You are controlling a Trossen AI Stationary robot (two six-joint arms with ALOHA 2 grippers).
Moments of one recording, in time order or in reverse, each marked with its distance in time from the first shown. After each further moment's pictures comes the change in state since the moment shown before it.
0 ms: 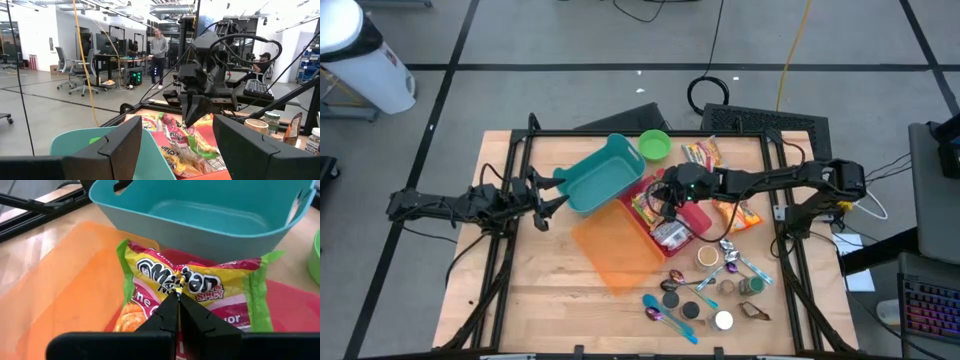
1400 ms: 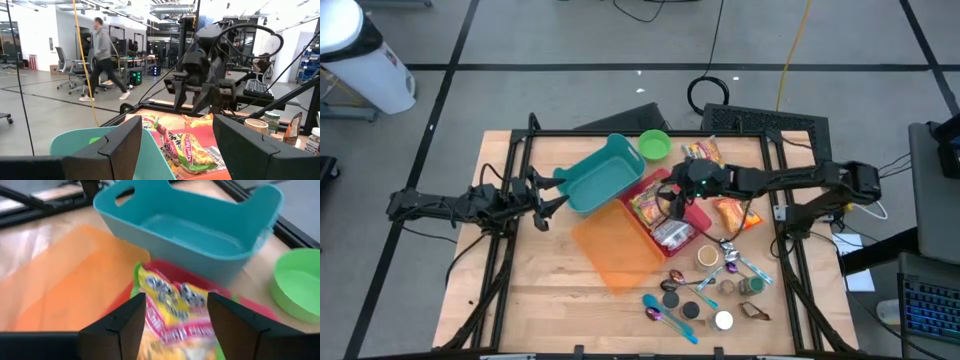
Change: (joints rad) left arm 0.000 0.000 0.000 0.000 0.000 0.000; right arm -0.008 -0.131 -0.019 -0.079 0.046 -0.141
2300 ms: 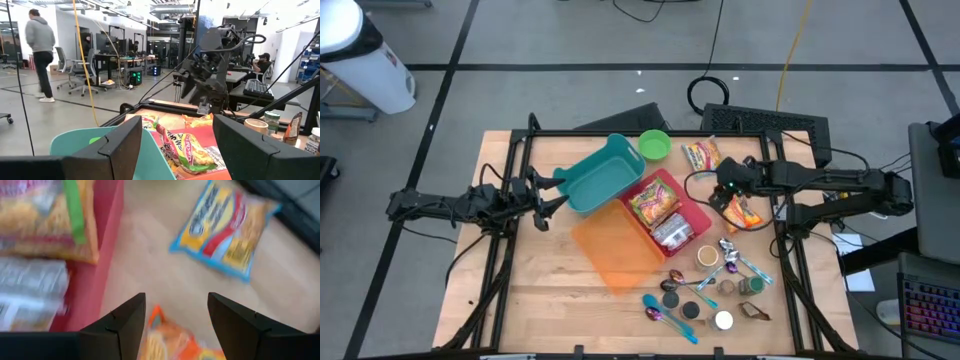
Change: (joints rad) left arm 0.000 0.000 0.000 0.000 0.000 0.000; right arm -0.034 -0.320 -0.033 -0.825 0.292 0.291
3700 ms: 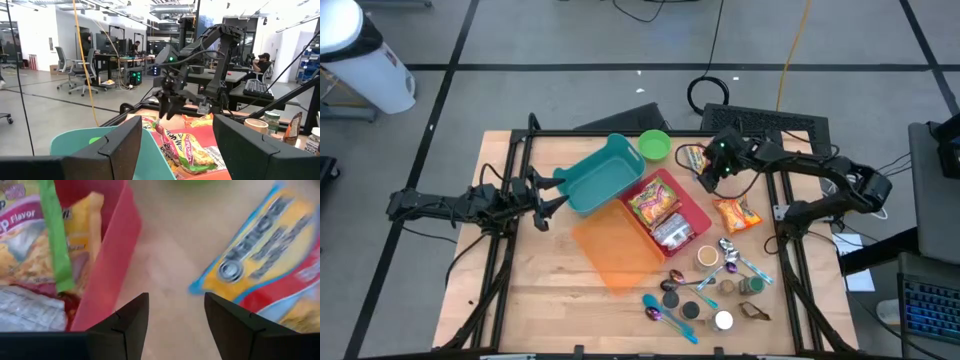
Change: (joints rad) left arm 0.000 0.000 0.000 0.000 0.000 0.000; right arm -0.468 0.247 -0.111 0.497 -0.581 -0.378
